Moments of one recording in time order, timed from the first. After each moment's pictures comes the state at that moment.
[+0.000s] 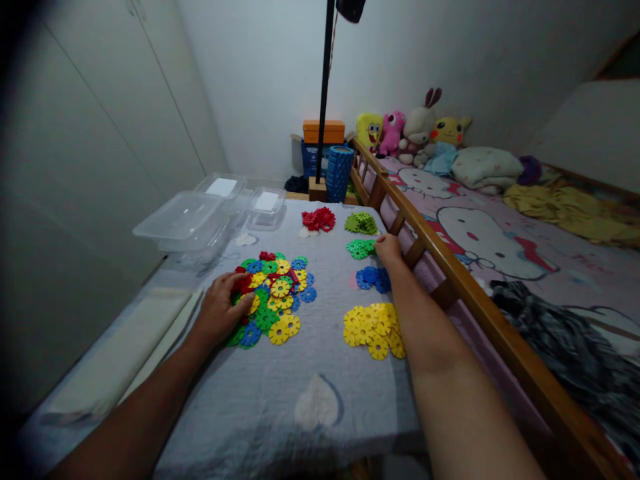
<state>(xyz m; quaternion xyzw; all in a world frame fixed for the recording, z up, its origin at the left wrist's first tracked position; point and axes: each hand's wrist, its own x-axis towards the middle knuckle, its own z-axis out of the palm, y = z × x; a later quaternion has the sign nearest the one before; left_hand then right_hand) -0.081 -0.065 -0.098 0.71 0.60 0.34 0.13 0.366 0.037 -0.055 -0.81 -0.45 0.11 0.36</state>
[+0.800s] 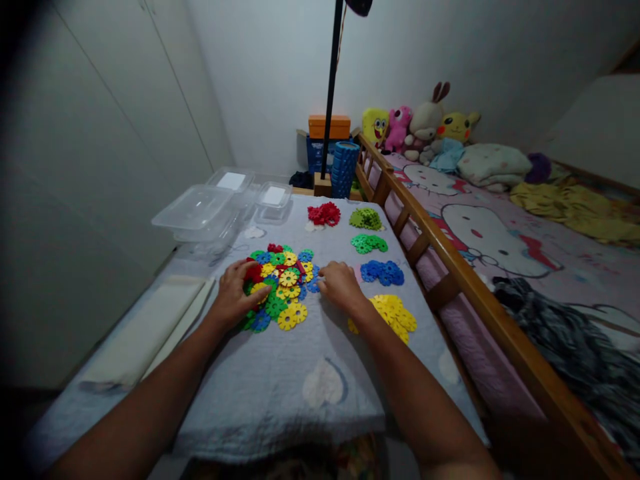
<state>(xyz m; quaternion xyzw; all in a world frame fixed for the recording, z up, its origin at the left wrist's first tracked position) -0.077 -0.069 -0.093 0.73 0.57 0.36 0.14 0.198 -0.082 -0.027 -0.63 -0.77 0.10 0.07</state>
